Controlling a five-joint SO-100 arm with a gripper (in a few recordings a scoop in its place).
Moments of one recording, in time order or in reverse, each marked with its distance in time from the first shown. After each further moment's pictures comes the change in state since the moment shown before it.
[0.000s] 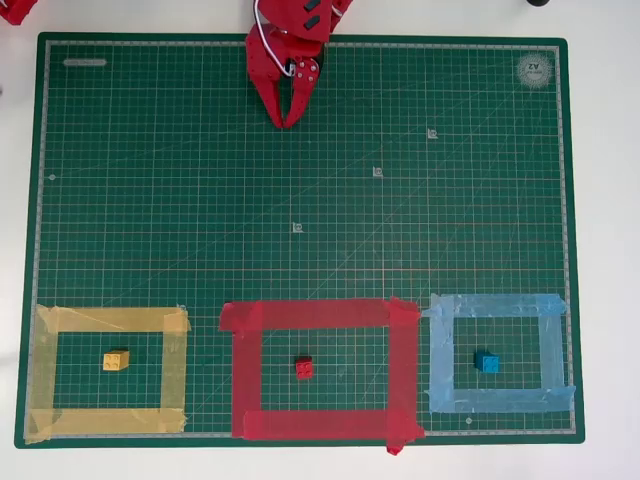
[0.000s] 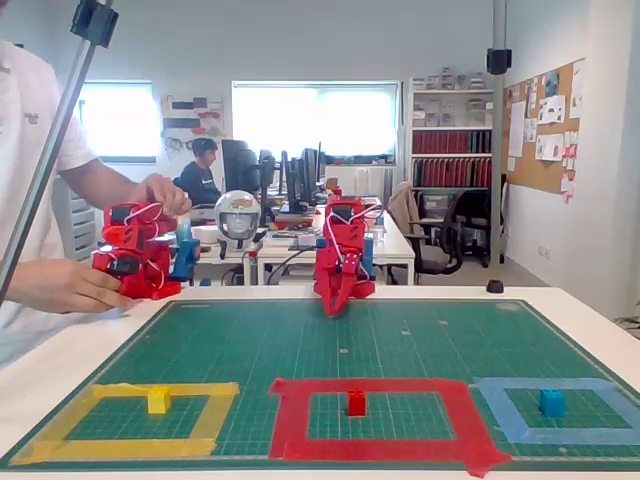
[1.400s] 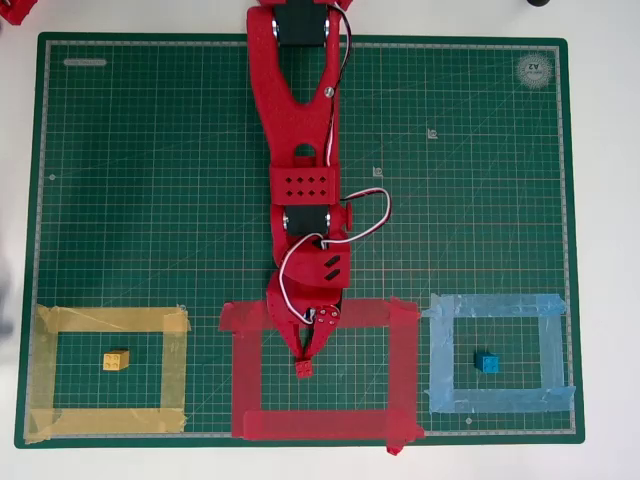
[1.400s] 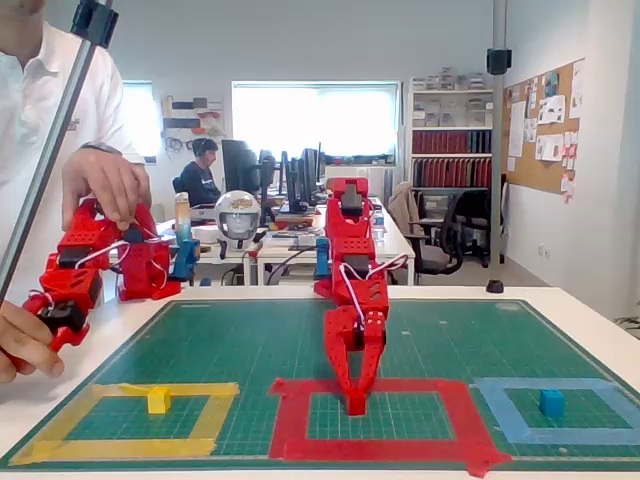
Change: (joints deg) arm -6.9 -137.2 -108.1 -50.2 5.9
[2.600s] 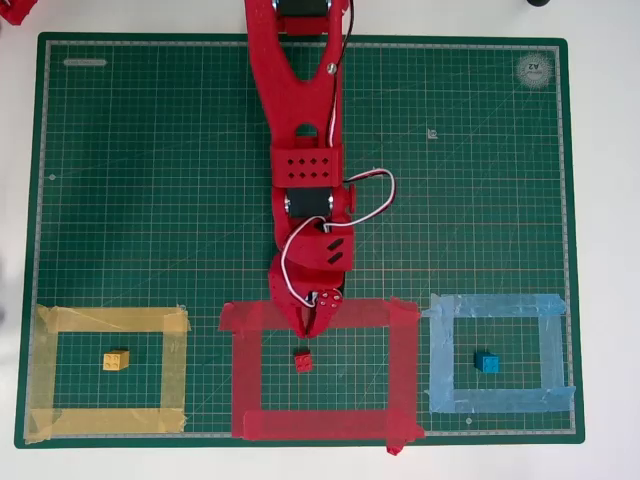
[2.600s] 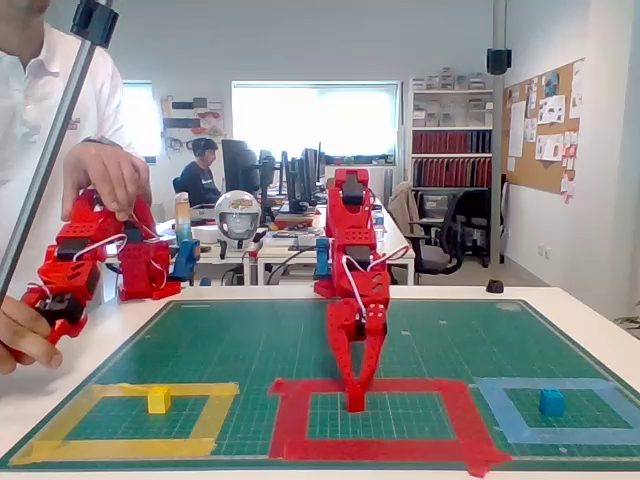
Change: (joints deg) arm 0.0 8.3 10.7 1.3 1.4
